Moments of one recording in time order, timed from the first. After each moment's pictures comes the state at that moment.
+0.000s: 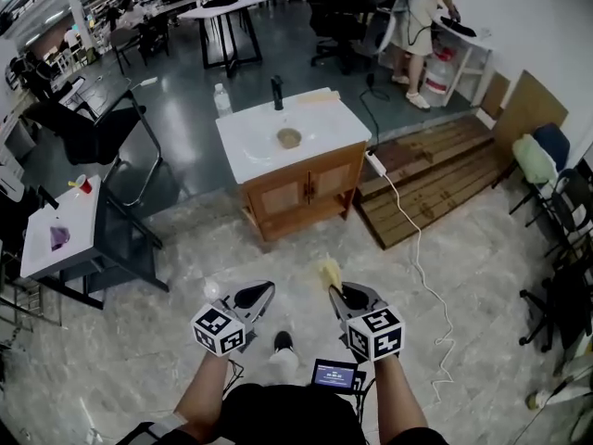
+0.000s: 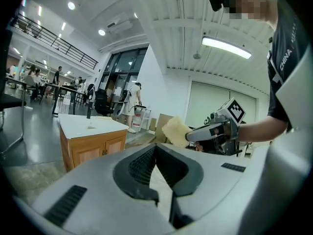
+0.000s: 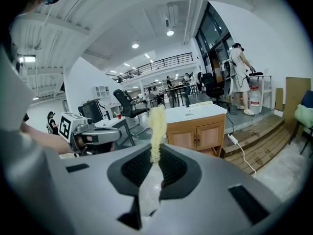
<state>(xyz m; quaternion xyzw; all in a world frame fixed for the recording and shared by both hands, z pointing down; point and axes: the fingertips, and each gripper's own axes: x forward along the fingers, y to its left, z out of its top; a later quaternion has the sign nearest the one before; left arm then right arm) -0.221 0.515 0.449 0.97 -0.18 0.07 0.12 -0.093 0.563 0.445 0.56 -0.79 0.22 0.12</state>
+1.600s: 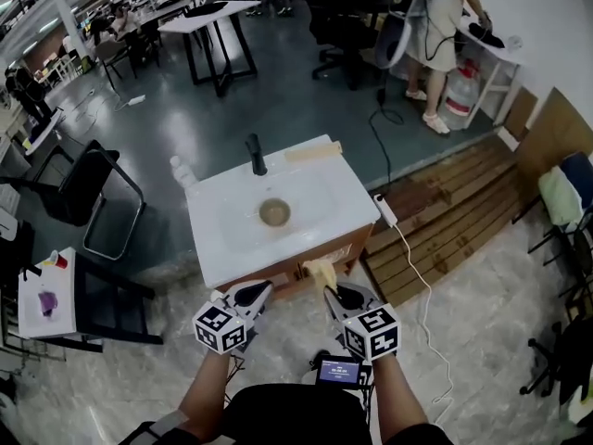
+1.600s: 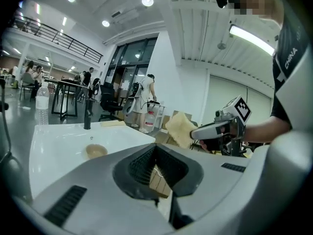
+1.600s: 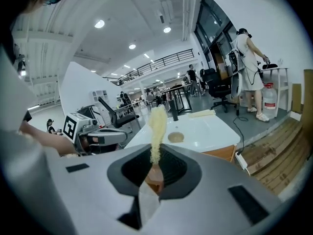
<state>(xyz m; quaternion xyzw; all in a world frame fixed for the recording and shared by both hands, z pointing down) -0.022 0.131 0.456 0.96 -0.21 0.11 0.14 0.099 0.181 0.446 0.53 -0.81 0.23 0.11</state>
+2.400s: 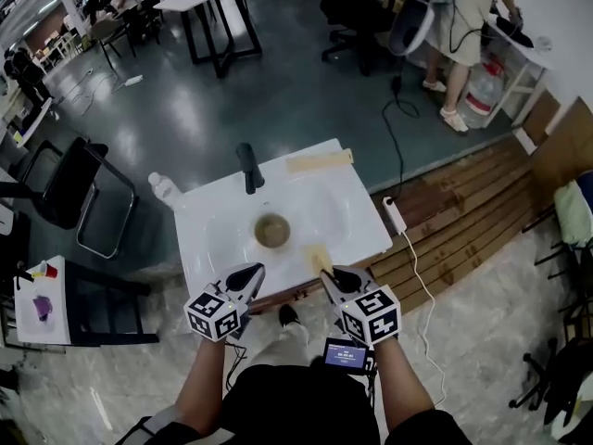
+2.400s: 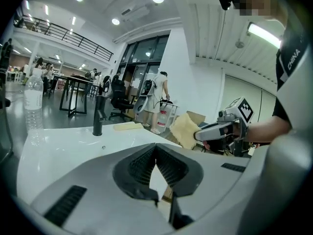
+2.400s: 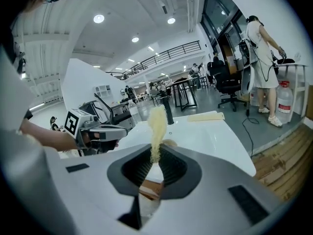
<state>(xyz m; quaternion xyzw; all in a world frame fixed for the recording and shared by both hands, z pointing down) 0.011 -0.030 0.478 0.94 -0.26 0.12 0.17 0.141 0.017 0.470 0.49 -0.83 0.24 0.14</state>
